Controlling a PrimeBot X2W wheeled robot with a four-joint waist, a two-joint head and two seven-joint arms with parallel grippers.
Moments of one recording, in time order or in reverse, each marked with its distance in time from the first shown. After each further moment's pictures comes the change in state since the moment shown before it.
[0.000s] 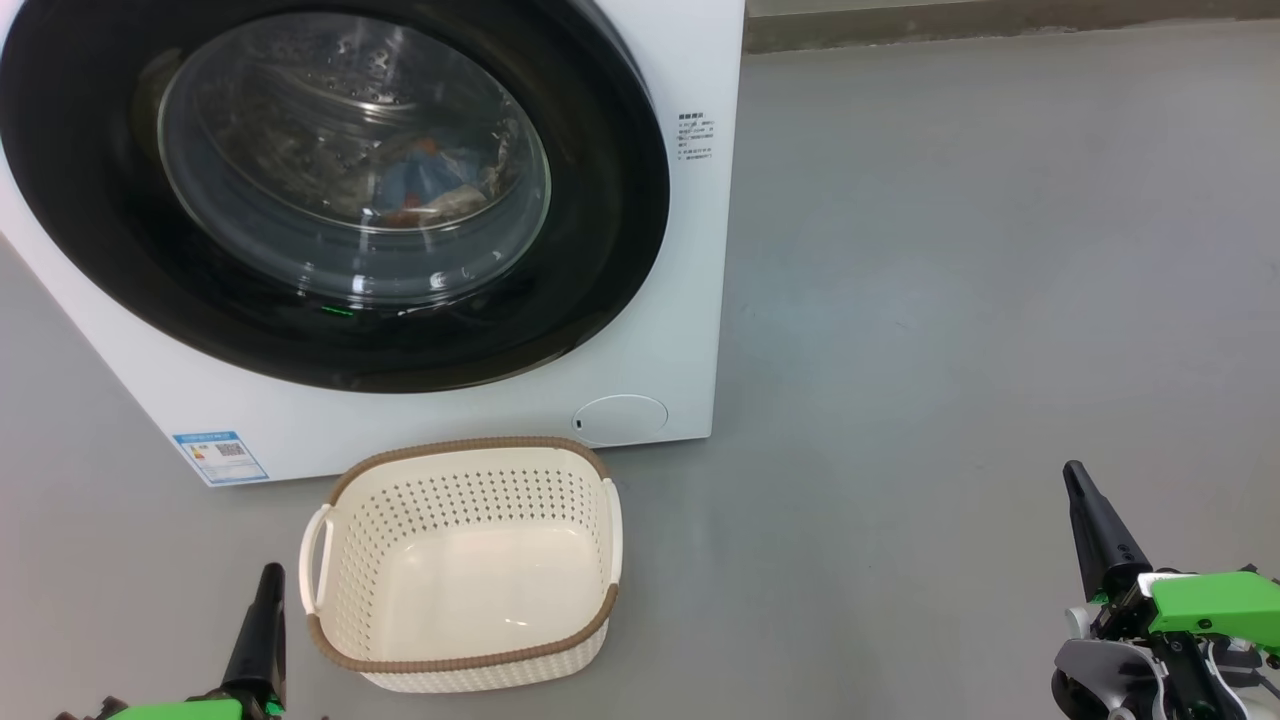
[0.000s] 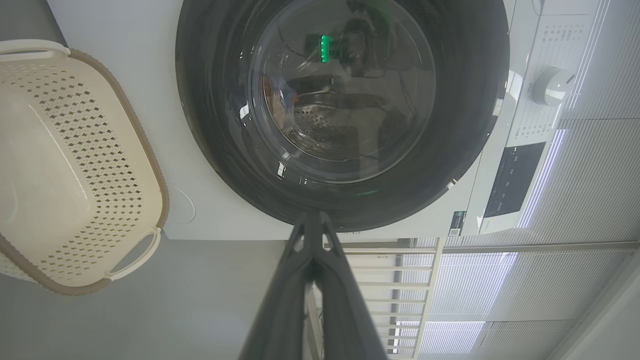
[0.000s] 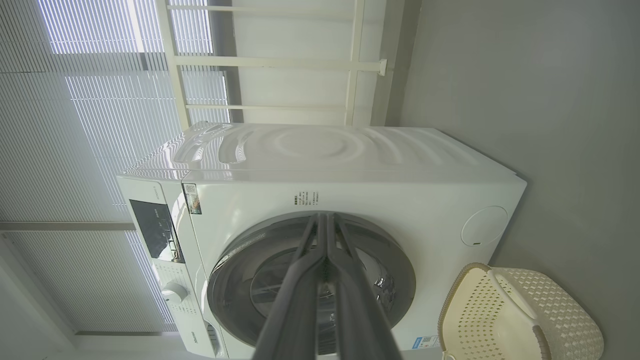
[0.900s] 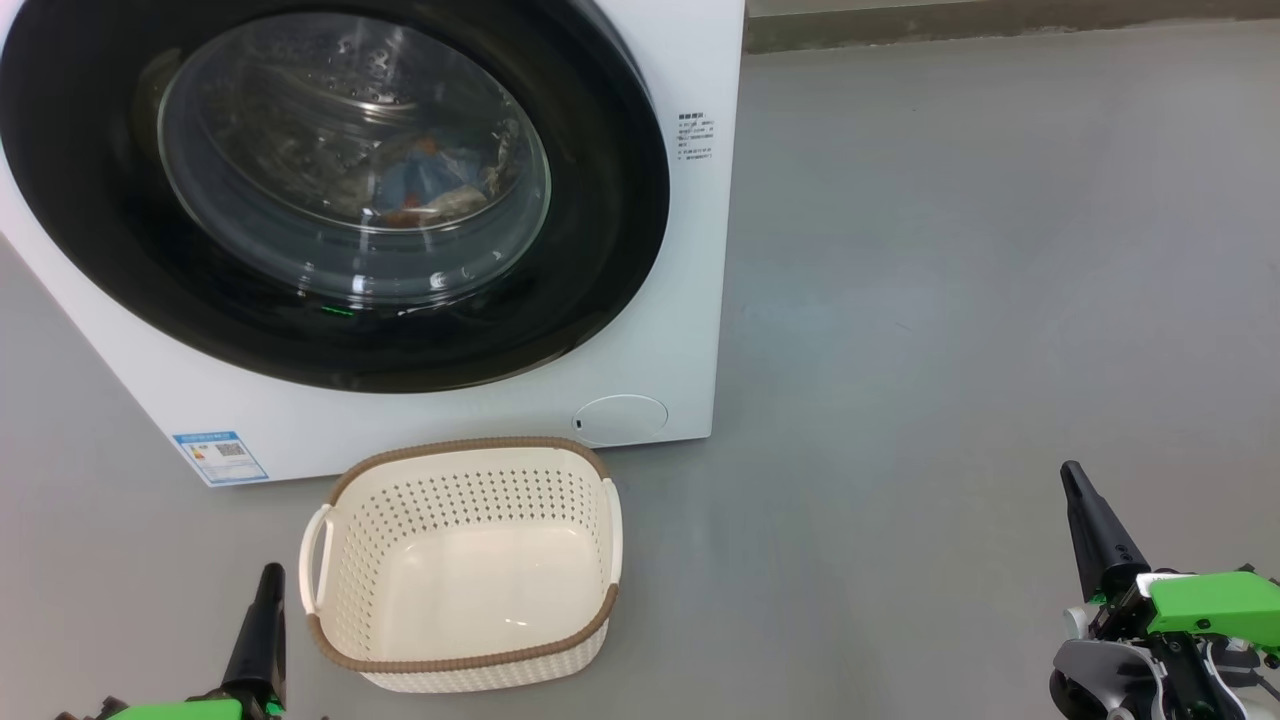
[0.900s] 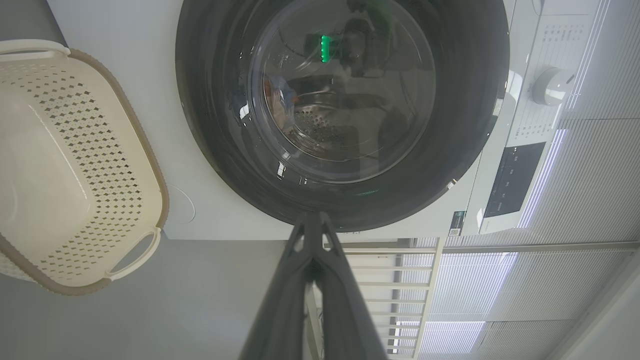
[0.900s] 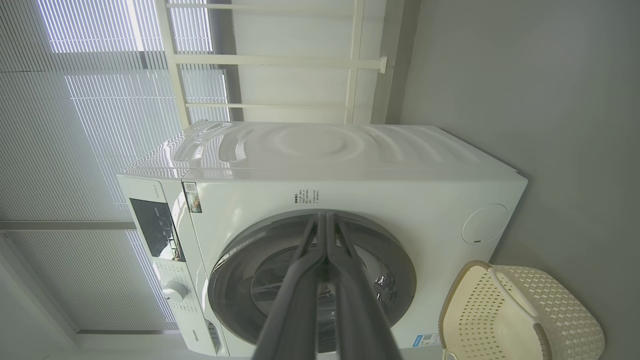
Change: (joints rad) left arm 0.000 0.000 0.000 0.000 0.000 0.000 0.000; right arm 0.000 0.003 -0.002 0.000 0.000 0.000 0.007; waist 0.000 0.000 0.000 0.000
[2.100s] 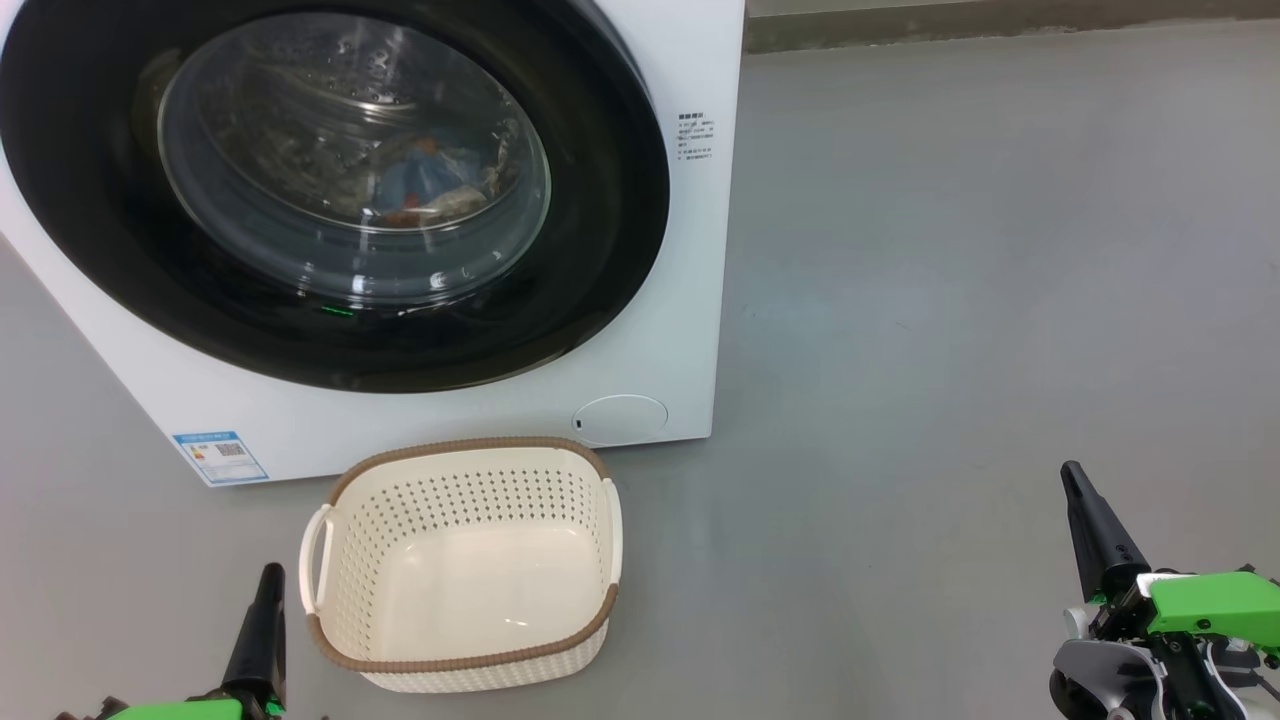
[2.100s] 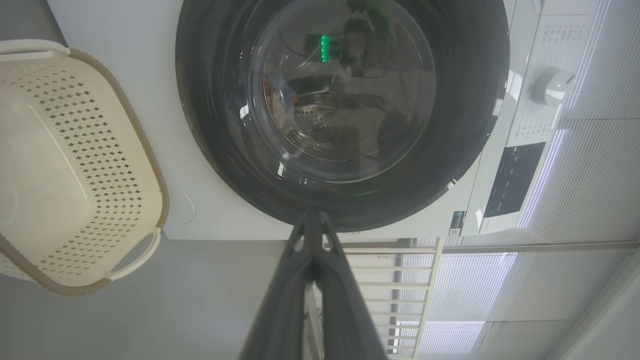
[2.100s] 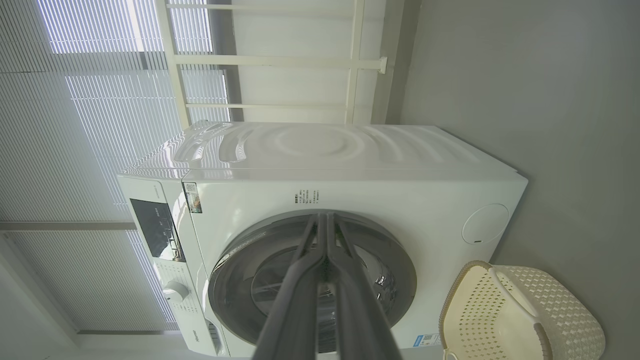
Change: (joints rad) left arm 0.000 0.000 0.000 0.000 0.000 0.000 0.000; right arm 0.000 0.001 -0.002 0.000 0.000 0.000 0.001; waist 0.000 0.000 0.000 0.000
